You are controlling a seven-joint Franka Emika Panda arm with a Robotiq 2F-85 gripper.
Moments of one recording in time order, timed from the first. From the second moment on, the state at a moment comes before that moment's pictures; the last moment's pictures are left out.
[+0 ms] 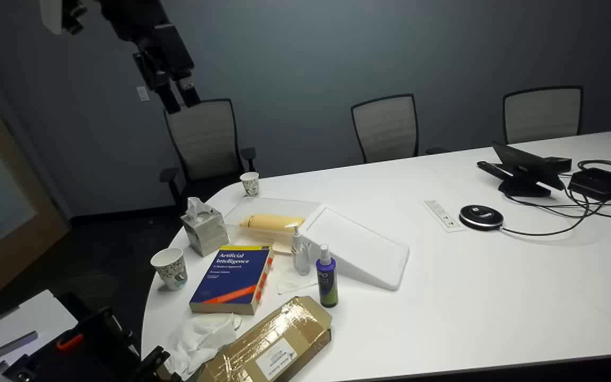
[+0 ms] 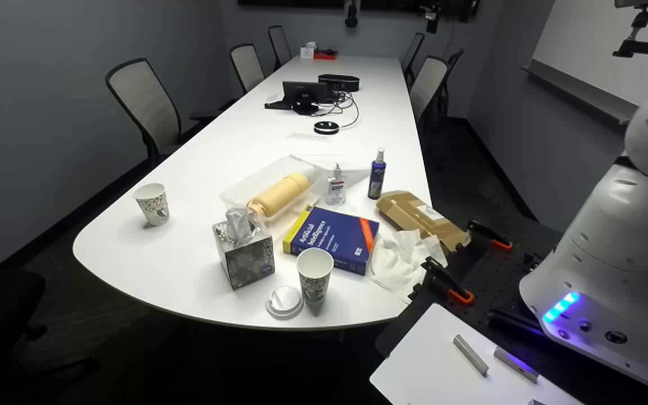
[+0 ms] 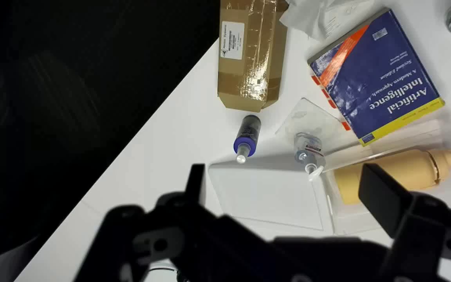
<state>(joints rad) -0.17 -0.57 0.00 -2.35 -0.23 1.91 0.09</state>
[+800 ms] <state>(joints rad) -0.20 -0.47 0.10 -2.41 -0.25 2.00 0.39</state>
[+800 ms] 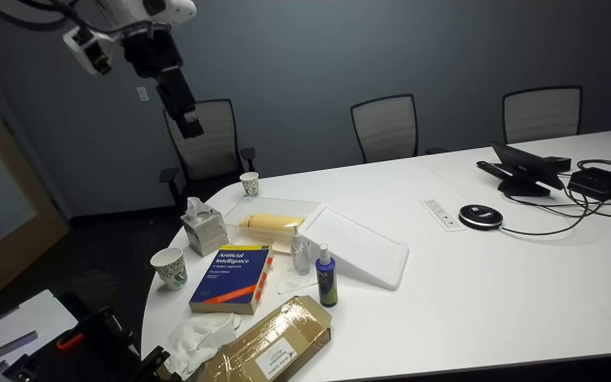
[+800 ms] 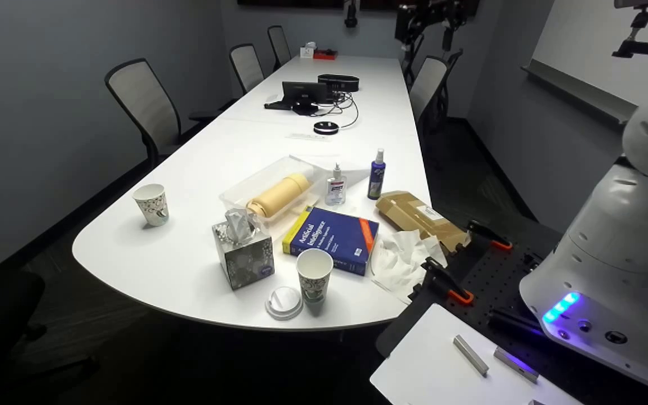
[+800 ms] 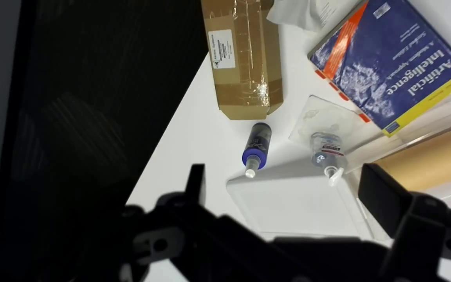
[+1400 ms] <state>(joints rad) -0.64 -0.14 0.75 -2.48 -0.56 2.11 1.15</state>
